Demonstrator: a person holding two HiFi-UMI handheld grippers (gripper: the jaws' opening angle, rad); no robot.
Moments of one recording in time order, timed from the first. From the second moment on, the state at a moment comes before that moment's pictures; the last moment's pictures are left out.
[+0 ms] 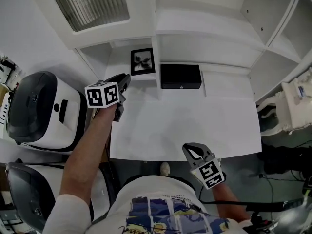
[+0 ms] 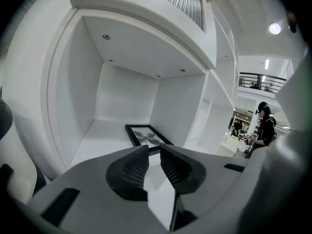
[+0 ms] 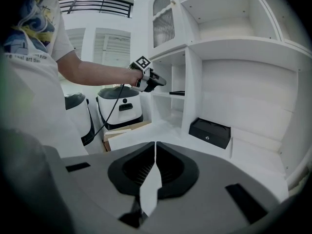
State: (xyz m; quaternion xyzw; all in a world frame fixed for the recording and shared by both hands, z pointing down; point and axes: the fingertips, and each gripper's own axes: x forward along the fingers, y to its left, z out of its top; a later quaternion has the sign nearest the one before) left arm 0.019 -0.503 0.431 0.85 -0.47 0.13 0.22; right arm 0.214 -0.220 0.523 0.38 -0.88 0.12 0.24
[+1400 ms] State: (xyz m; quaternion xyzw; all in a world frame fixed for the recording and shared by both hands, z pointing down) left arm -0.115 -0.148 0.431 0.92 -0.32 0.10 0.20; right arm 0.033 -0.089 0.486 0.40 -0.88 0.09 0.25
